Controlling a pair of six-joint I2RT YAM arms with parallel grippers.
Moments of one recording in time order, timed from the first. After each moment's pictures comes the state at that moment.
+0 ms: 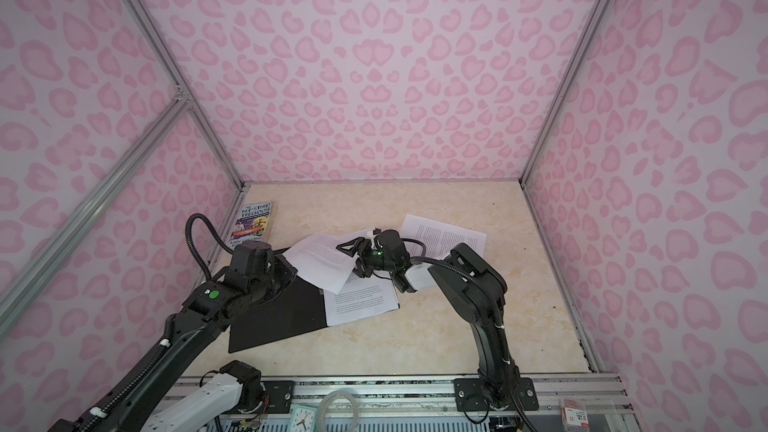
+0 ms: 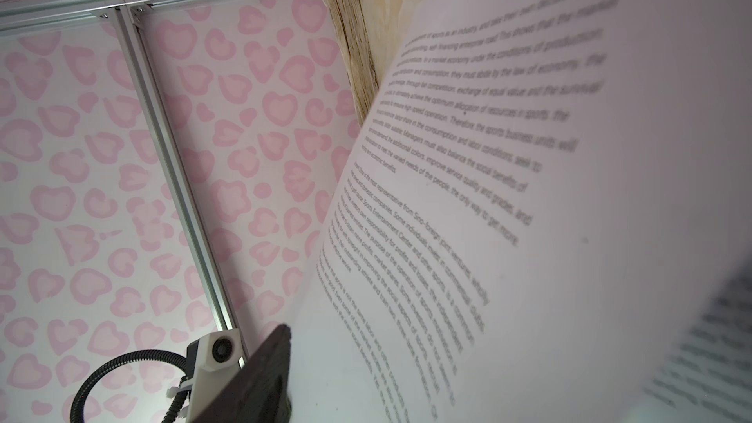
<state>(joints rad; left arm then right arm) -0.38 0.91 0.81 -0.70 -0.03 -1.13 0.69 2.05 1.00 0.80 -0.55 1.63</state>
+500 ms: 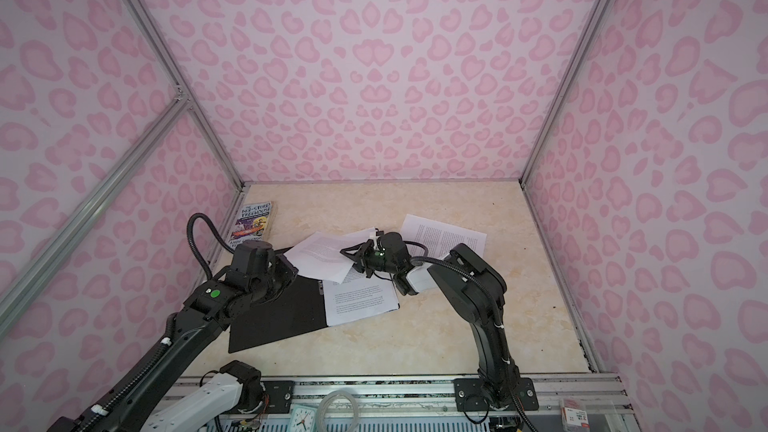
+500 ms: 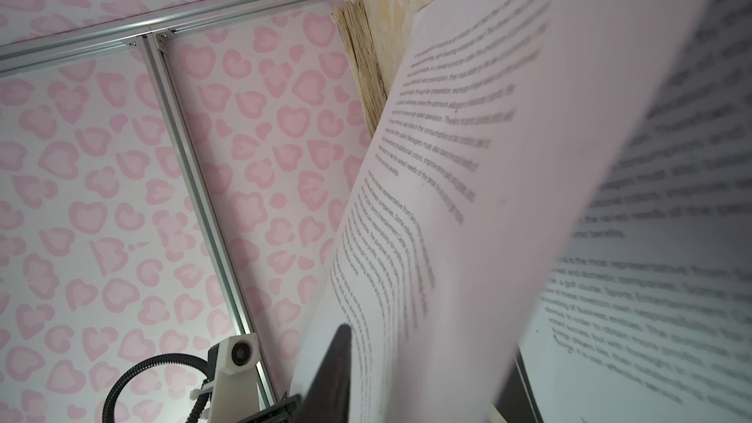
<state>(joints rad) -0.38 0.92 0.81 -0.68 -0.03 -1.13 0.69 2.06 0.98 0.86 -0.53 1.68</state>
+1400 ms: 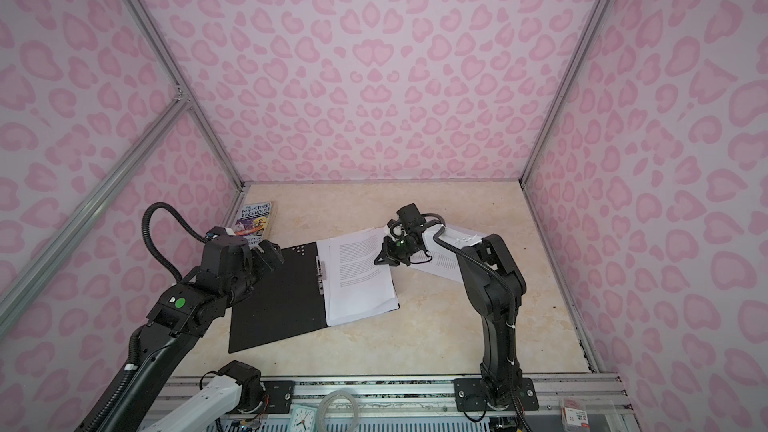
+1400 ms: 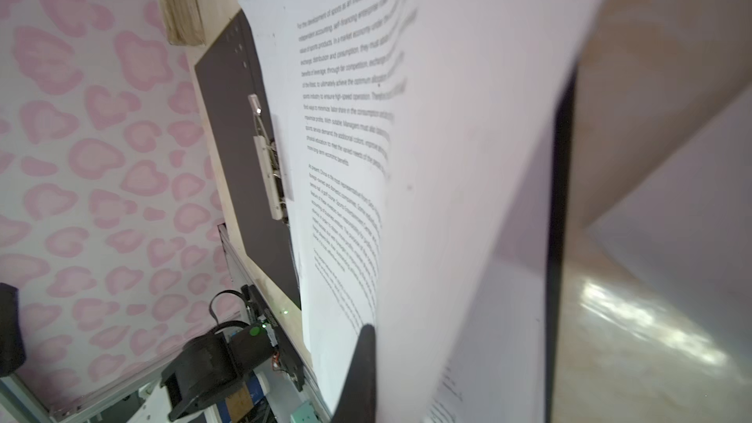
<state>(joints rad) -0.35 0.86 0.99 -0.86 -0.26 -0.83 0.47 2.01 1.36 -0.50 -0.71 0.54</state>
